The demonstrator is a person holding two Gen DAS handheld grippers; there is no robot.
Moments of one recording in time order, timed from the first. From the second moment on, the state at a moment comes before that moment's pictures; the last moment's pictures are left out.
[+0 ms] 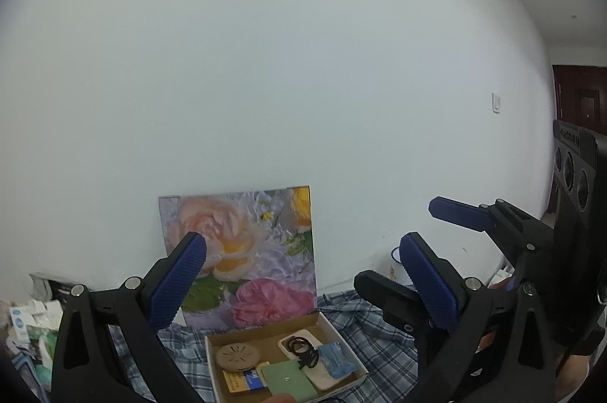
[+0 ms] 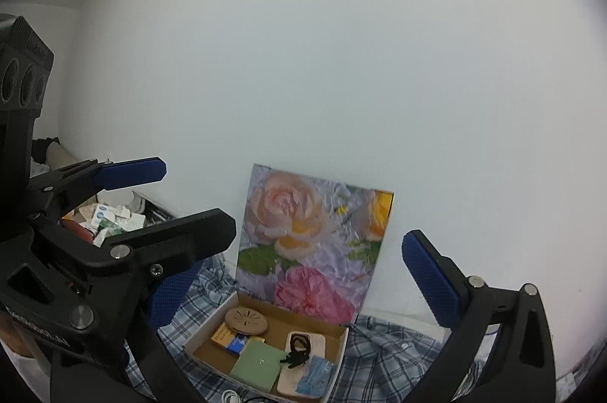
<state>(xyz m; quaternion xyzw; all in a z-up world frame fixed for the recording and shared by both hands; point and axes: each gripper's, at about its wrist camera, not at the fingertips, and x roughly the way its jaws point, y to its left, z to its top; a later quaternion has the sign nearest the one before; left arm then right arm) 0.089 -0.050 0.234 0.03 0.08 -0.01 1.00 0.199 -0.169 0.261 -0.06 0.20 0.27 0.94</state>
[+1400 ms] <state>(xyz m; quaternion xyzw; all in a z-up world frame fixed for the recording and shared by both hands) 0.092 -0.029 0.133 0.04 0.21 -0.06 0.98 0.170 -0.199 0.141 -0.06 0.28 0.30 0.91</state>
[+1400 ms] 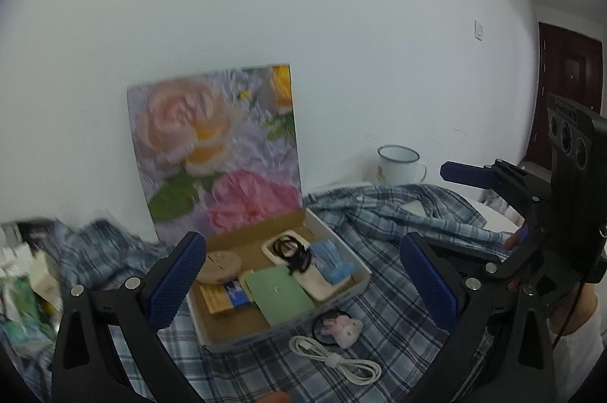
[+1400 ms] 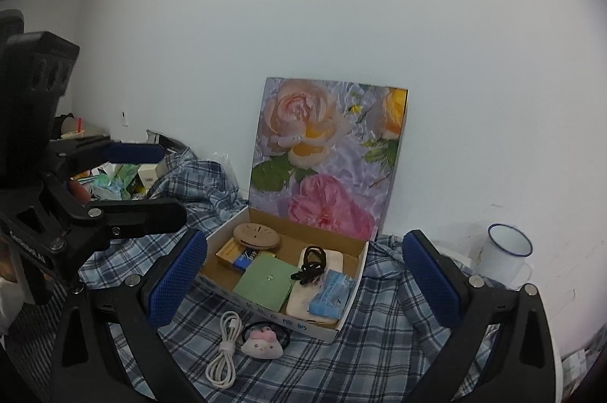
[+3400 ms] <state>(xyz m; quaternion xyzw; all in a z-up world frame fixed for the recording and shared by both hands) 0.139 -0.021 -0.042 0.05 0.43 -0.23 0.87 0.194 -0.163 -0.007 -0.04 0.52 0.36 0.78</state>
